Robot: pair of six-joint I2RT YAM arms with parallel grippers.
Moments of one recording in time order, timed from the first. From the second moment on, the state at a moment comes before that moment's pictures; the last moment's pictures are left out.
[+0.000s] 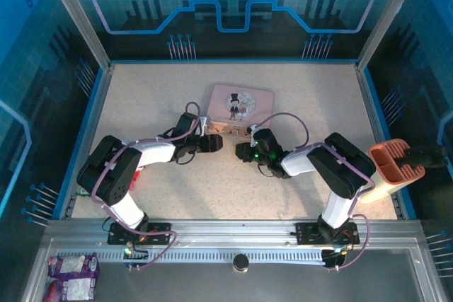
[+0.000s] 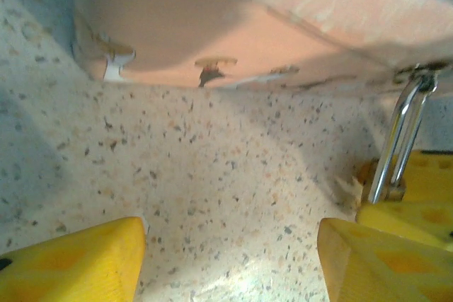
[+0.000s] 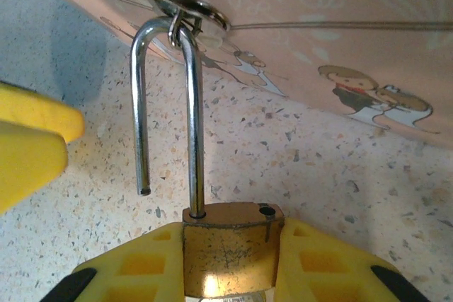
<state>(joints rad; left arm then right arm) -0.44 1.66 0.73 0.09 0.27 -0.51 0.66 1.76 0.60 0.52 -0.08 0.59</state>
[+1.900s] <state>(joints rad) -0.38 1.85 1.04 0.18 0.12 -0.69 0.48 2.02 0.59 1.14 -0.07 1.22</state>
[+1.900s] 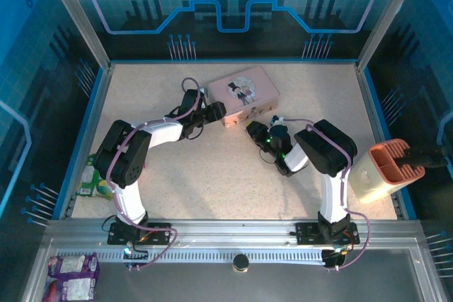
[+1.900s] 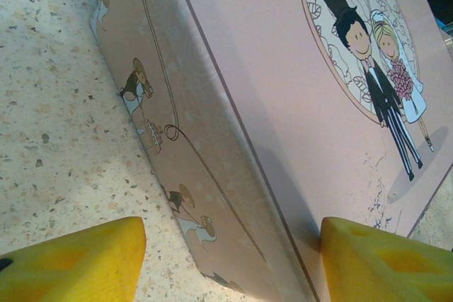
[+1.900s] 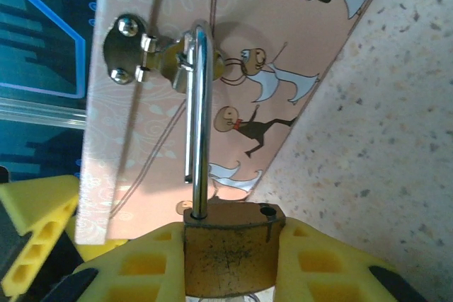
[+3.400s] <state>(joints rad) -0.44 1.75 1.08 0.01 0.05 -0.71 0.27 2.01 0.70 1.00 -0.25 1.24</state>
